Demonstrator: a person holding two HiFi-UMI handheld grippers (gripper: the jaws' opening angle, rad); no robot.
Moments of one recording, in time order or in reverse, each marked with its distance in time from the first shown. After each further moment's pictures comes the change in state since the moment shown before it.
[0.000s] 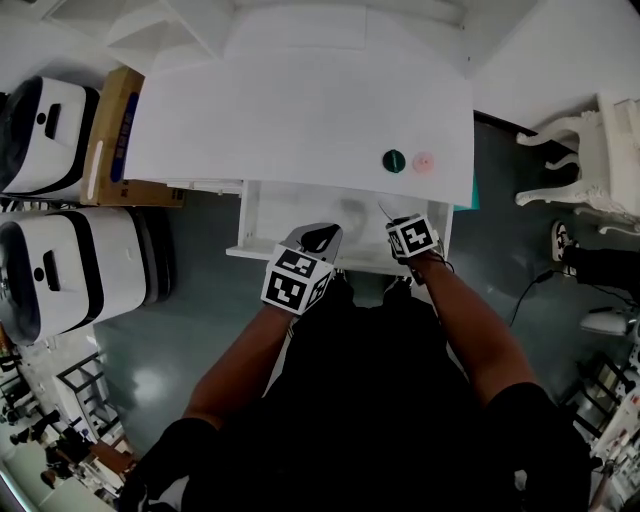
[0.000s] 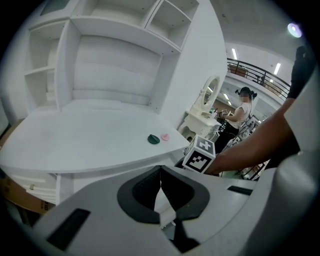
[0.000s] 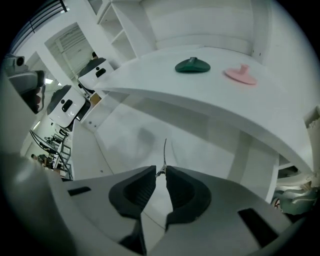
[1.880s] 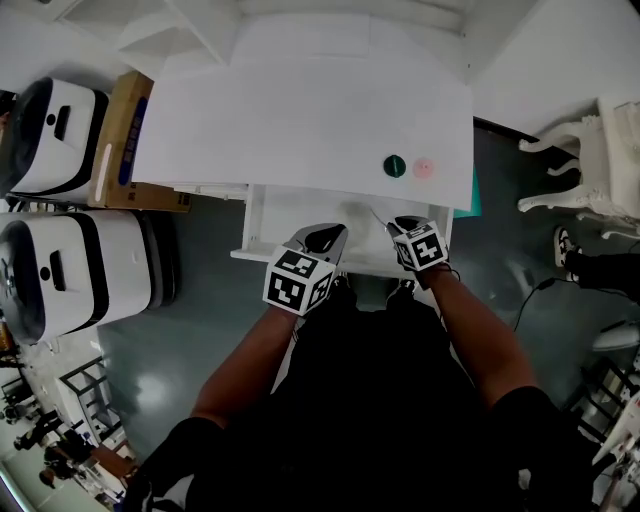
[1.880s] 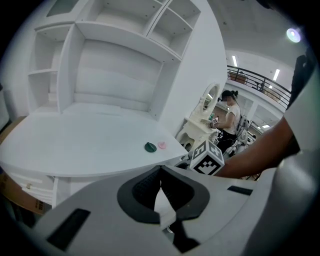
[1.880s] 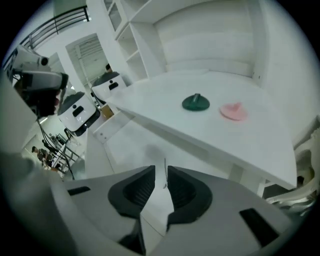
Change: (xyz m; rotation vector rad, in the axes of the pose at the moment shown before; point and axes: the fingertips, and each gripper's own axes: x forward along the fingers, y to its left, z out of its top) left arm -0.009 -0.005 0.015 -0.026 -0.072 -0.013; right arm -0.029 0.014 0.025 -0.078 -0.192 0.033
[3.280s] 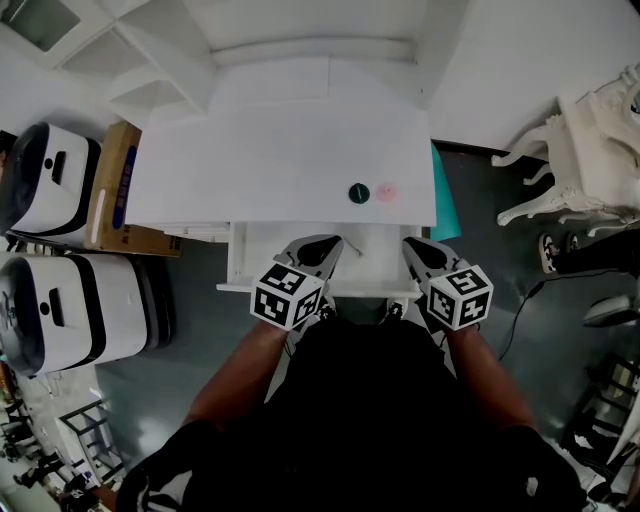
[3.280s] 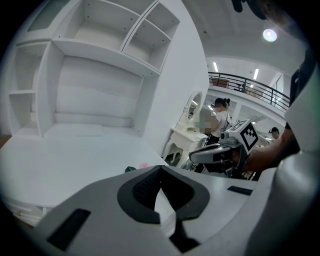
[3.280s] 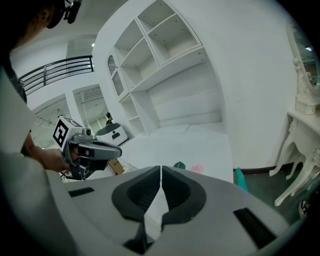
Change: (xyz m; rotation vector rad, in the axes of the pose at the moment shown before) left arm 0.001 -0.063 0.069 0.131 -0.122 -0.107; right arm -0.223 0.000 0.070 0.161 -0.499 -0.013
